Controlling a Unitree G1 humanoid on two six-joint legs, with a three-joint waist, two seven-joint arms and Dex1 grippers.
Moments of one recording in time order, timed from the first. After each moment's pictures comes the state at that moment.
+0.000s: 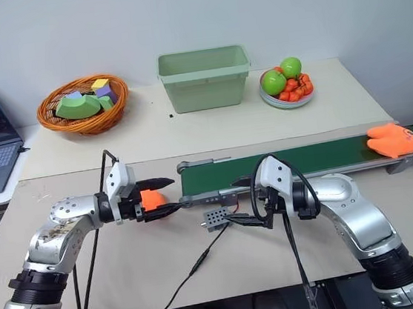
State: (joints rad) left arm -0.37 0.63 -0.08 -0.02 -0.43 0.33 -1.09; right arm -0.29 -0.68 0.13 -0.32 0.39 0.40 1.00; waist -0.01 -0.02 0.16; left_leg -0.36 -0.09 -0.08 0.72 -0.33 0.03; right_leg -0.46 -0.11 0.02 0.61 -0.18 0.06
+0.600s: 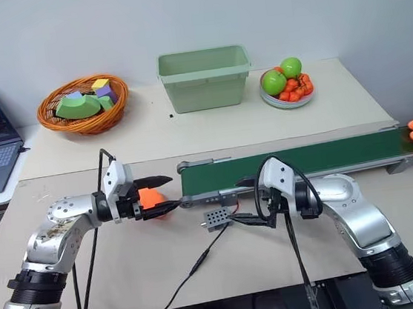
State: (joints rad) left arm -0.37 0.63 -0.06 -0.02 -0.43 0.33 -1.09; right arm -0.29 -0.68 0.13 -0.23 0.36 0.31 1.04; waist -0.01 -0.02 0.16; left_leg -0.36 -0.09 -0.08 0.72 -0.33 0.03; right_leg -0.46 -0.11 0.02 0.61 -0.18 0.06
